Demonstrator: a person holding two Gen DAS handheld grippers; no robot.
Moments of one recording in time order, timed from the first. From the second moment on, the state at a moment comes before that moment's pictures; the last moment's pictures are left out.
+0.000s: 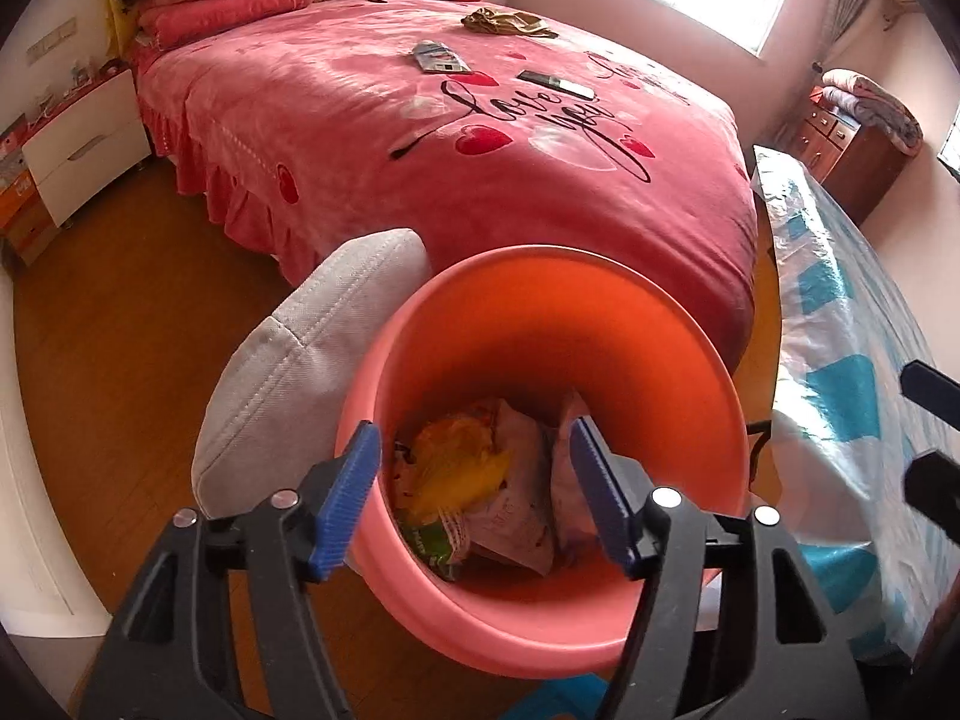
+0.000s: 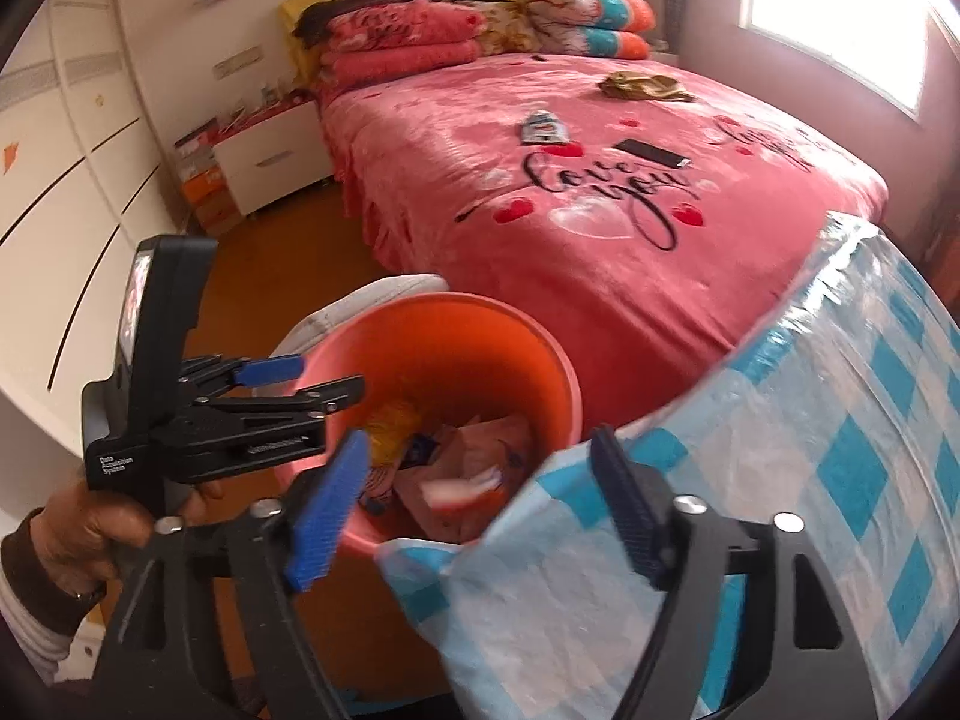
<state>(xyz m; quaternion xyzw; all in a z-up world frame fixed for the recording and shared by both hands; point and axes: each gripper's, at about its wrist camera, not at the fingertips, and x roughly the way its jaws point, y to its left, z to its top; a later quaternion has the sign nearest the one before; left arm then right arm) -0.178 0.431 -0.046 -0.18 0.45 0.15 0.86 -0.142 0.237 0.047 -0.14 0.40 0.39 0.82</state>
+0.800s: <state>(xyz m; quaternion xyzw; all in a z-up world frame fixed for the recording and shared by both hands) -0.156 0.366 0.013 -0.10 0.40 0.15 0.90 -0.122 0.127 0.077 -0.05 0.38 0.27 0.88</state>
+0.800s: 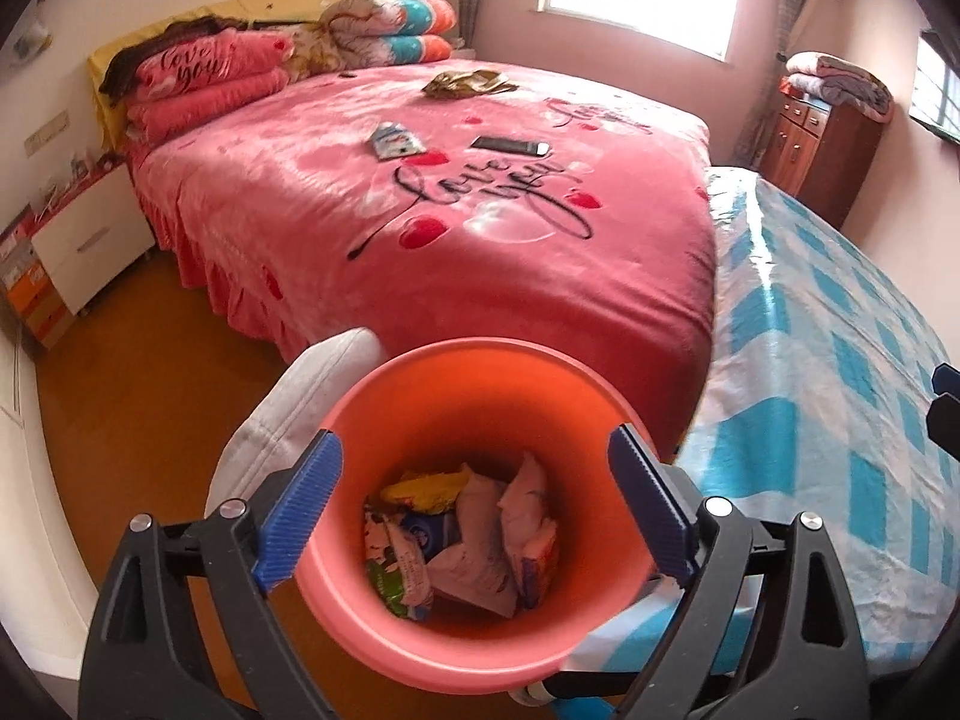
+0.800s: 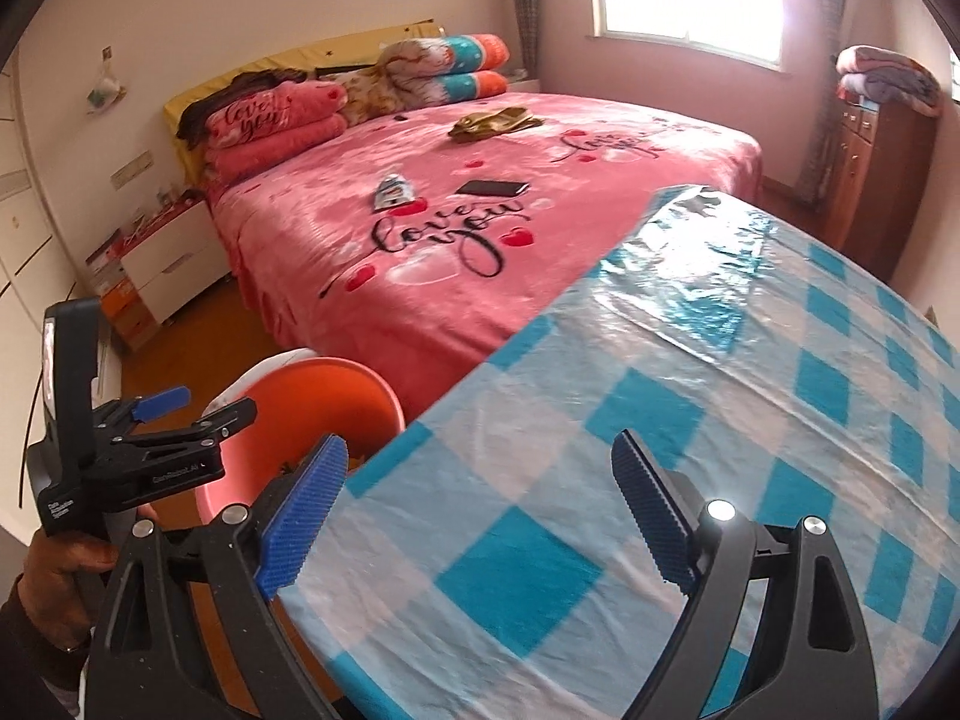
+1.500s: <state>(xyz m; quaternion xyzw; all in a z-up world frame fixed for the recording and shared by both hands) -0.138 0.273 0.057 -0.02 0.37 0.08 0.93 -0.134 0.036 0.088 0.00 0.37 0.19 0.91</state>
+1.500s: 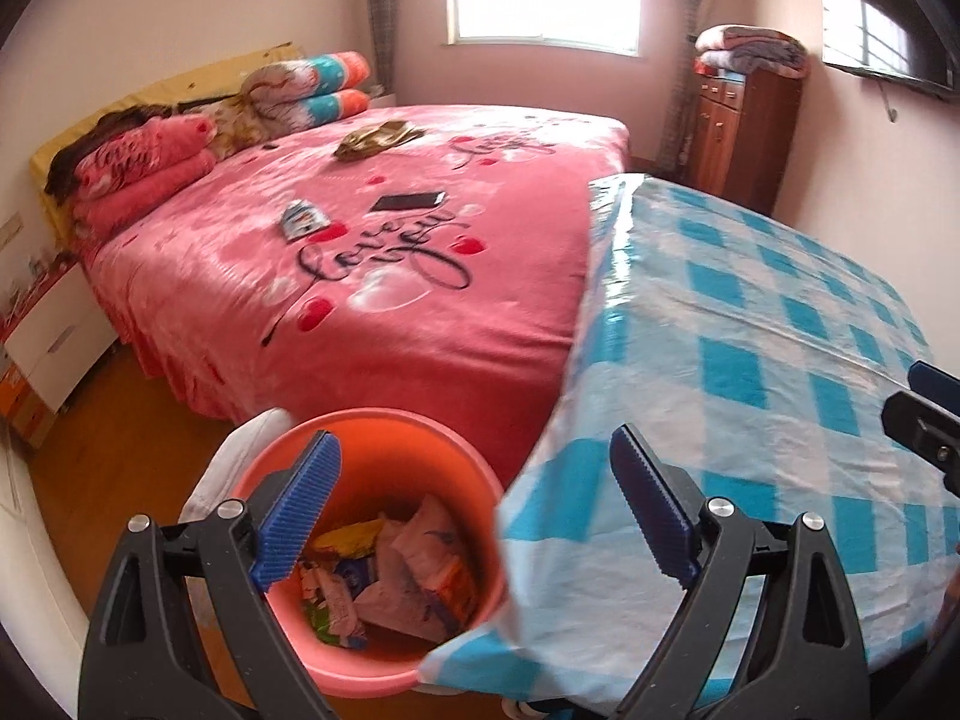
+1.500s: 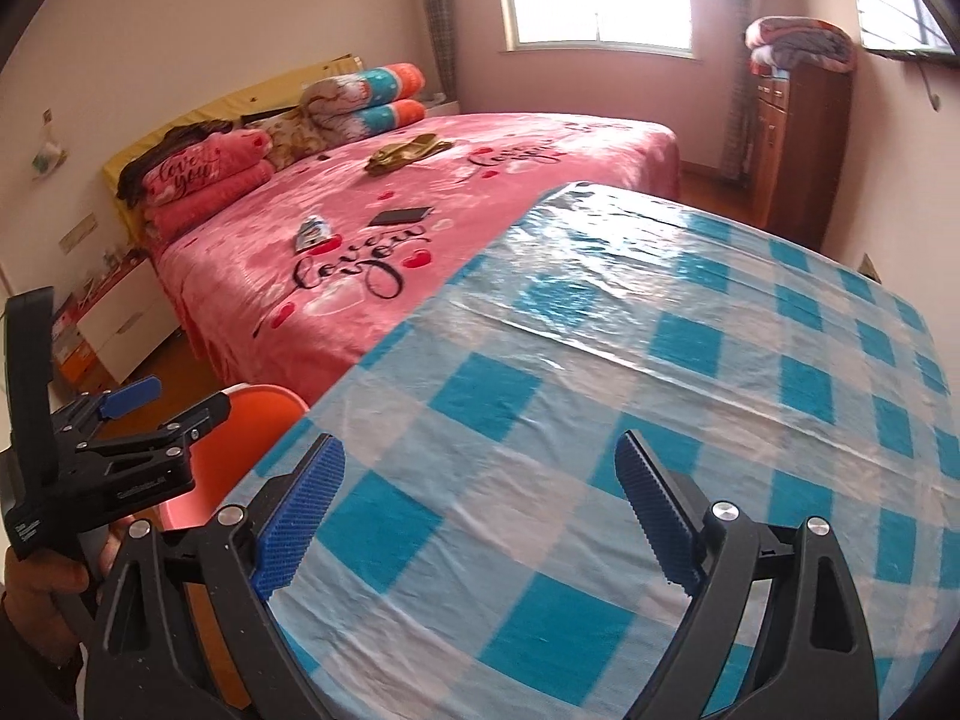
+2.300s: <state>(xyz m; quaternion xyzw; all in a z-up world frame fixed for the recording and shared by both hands) -0.127 0.141 0.079 0.02 0.33 -0.04 0.94 -0.174 -0.096 0.099 0.05 0.33 0.05 0.94</state>
